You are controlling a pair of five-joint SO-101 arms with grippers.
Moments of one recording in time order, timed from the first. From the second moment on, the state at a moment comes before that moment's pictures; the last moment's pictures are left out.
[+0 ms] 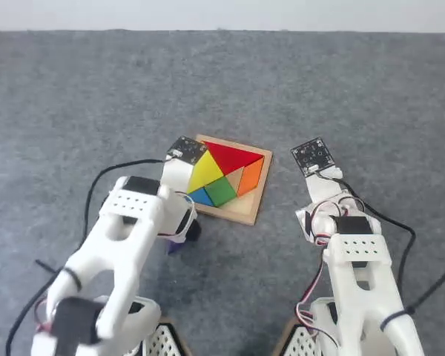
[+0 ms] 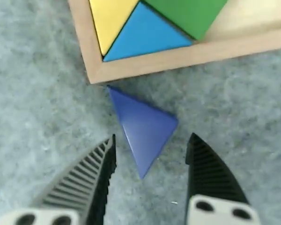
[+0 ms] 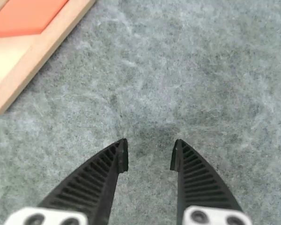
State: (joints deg) left arm 5.7 -15.0 50.4 65.8 -7.8; right arm -5.0 -39.7 68.0 42.1 21.6
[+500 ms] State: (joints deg) left arm 6.1 -6.1 48.2 63.4 -8.6; right arm -5.0 -39.7 68.0 42.1 21.6
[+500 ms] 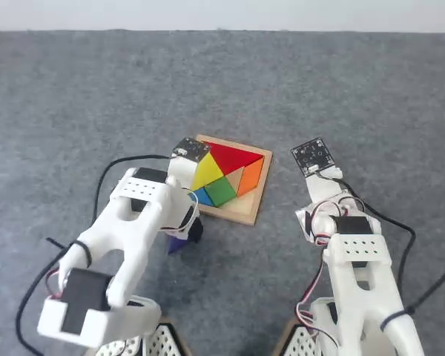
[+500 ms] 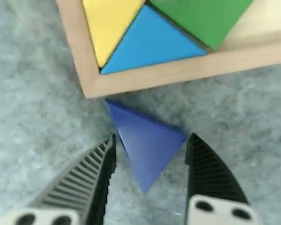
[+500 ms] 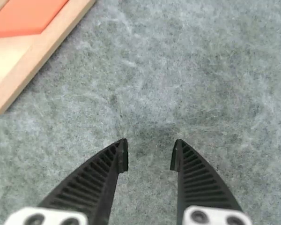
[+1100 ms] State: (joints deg) left arm 8.4 -5.9 49.6 62.0 -8.9; right arm -5.0 -39.7 68.0 42.1 21.6
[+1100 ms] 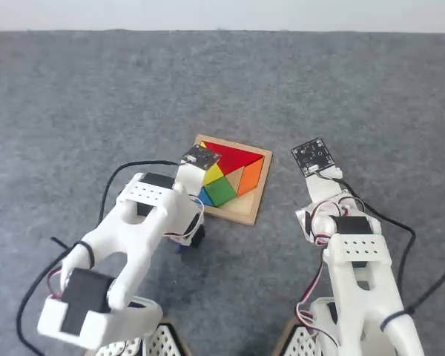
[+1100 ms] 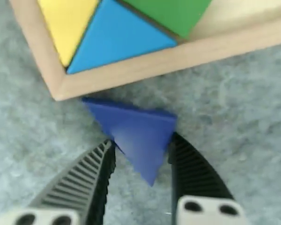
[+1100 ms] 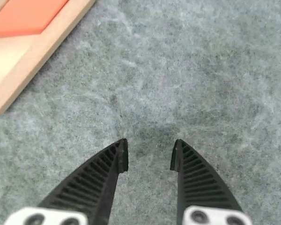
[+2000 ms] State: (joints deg) left arm 25.4 -22.4 45.0 68.5 -12.8; right arm -5.0 -39.7 68.0 42.1 21.6
